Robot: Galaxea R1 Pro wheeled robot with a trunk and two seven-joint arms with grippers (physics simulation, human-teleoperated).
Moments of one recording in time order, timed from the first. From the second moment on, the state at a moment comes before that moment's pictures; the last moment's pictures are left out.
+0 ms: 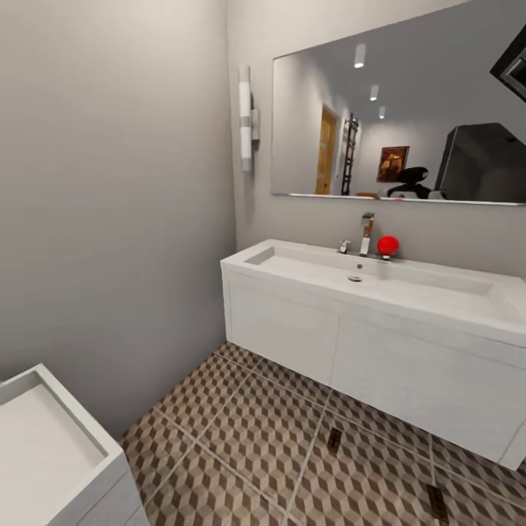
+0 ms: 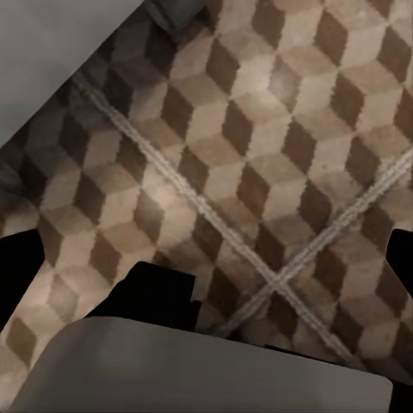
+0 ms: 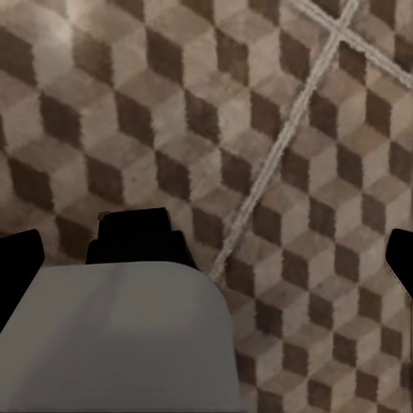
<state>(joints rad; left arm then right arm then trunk) -0.18 -0.08 0.04 0.00 0.16 -0.26 0.19 -0.17 -0.01 0.06 0.03 -0.07 -0.14 -0.19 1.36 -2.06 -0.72</state>
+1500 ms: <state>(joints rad) -0.18 -0.08 0.04 0.00 0.16 -0.27 0.19 -0.17 -0.01 0.06 0.03 -0.07 -0.13 -0.19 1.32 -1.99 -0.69</state>
